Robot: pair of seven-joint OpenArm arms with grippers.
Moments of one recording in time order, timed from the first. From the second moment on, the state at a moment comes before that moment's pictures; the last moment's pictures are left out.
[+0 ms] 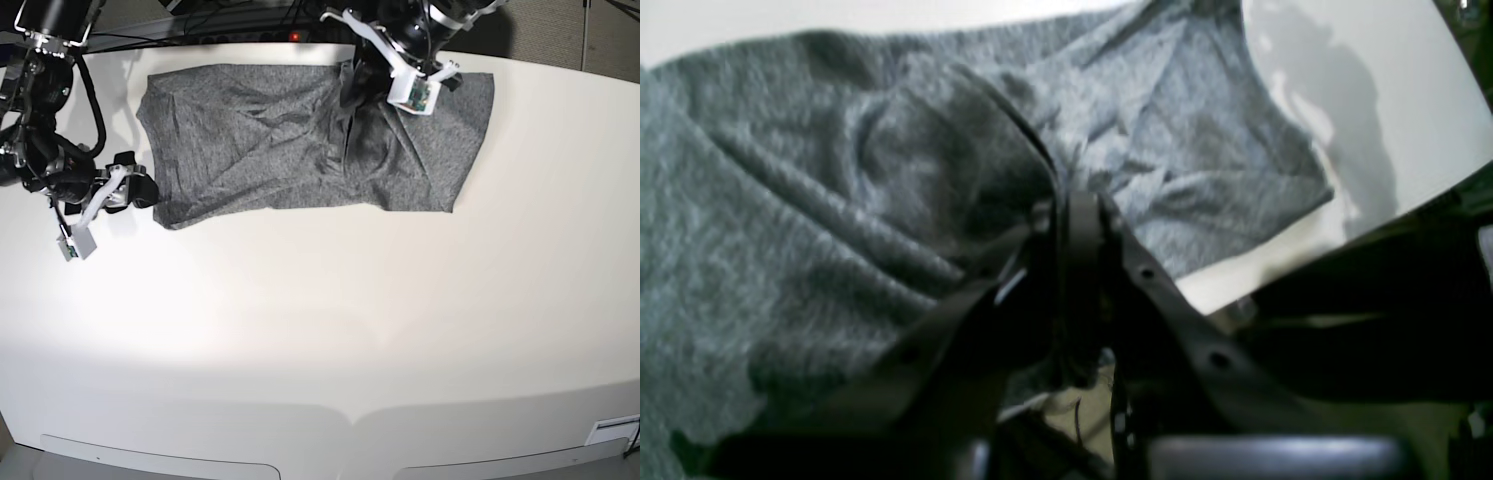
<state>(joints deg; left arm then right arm) 38.1 -8.4 21.7 114.9 -15.3 -8.2 18.9 -5.3 21.1 26.0 96.6 42.6 34.5 -73.7</state>
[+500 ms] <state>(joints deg) 32.3 -5.9 24.3 109.2 -15.2 -9.2 17.4 -5.3 21.1 26.0 96.6 42.6 34.5 -73.7</state>
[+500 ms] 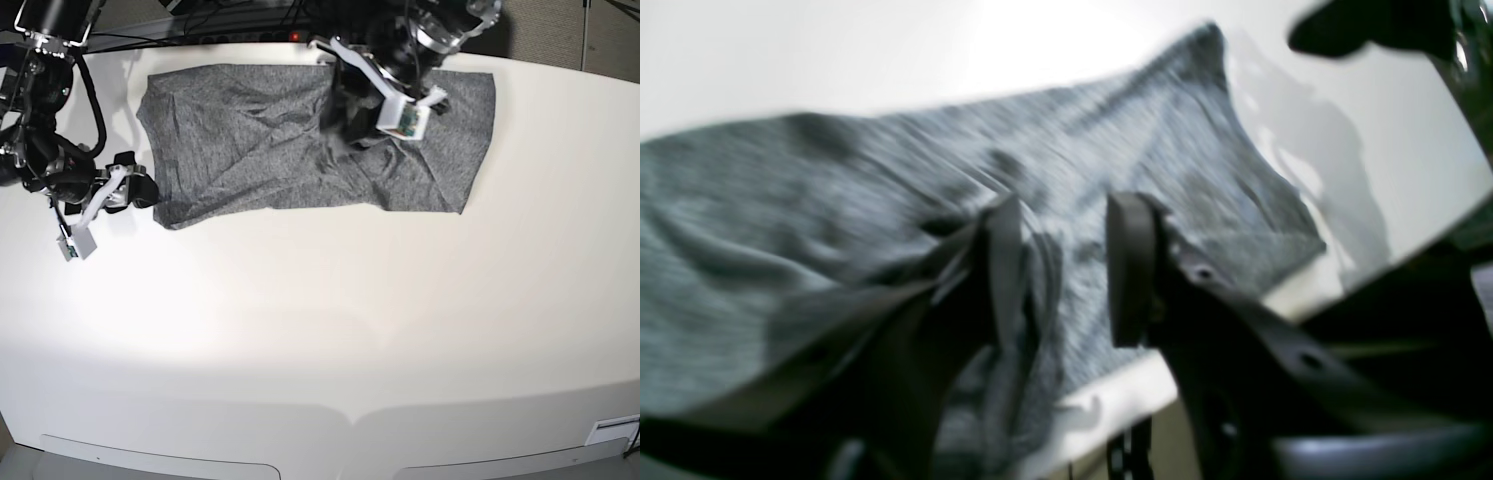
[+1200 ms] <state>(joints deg) 27.3 -5.5 6.6 106.8 -7.1 -8.3 19.3 -5.3 21.1 26.0 96.6 42.8 34.5 -73.7</state>
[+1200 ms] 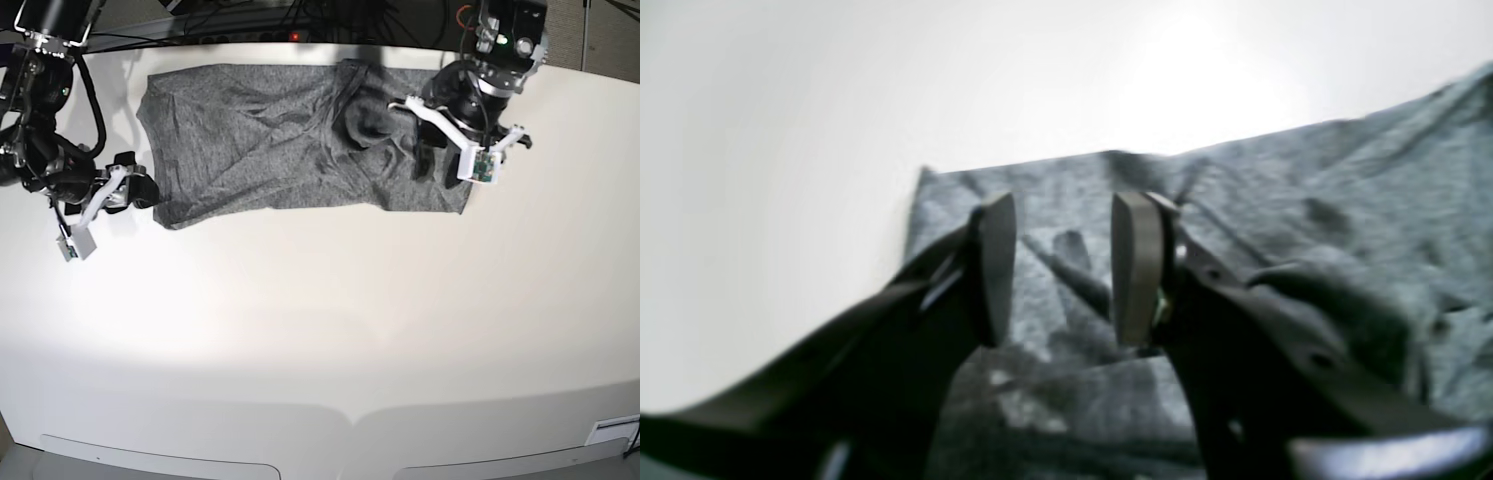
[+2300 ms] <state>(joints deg) 13.6 -5.4 -2.2 87.4 -6.7 4.9 17.0 -10.7 22.2 26.0 96.6 49.5 34.6 -78.6</state>
